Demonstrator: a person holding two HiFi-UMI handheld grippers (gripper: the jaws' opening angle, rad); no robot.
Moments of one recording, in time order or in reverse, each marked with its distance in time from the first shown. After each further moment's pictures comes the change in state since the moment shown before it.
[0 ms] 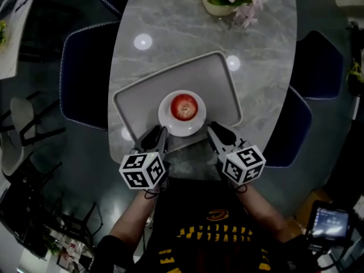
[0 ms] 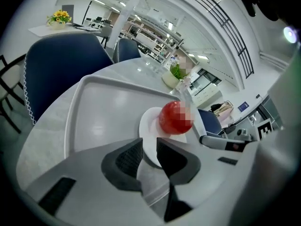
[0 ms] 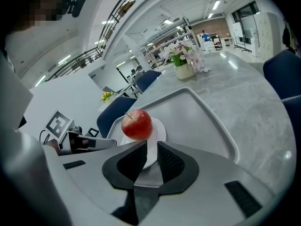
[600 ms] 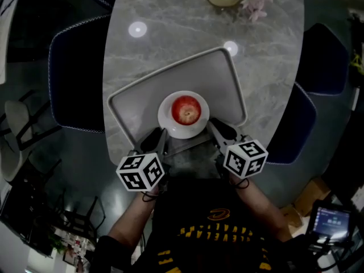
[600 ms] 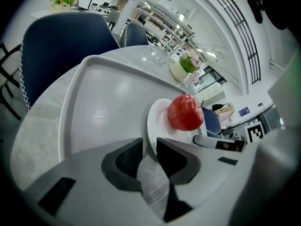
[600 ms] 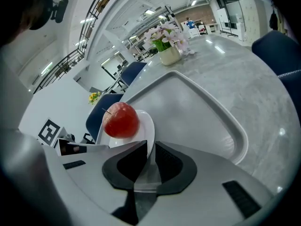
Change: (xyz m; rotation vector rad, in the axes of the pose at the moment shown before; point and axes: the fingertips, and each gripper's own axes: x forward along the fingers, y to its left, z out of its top) left arm -0.005 0.011 -0.014 -0.106 0.127 -0.022; right arm 0.015 -0.006 -0.016 0.170 0.099 -0.072
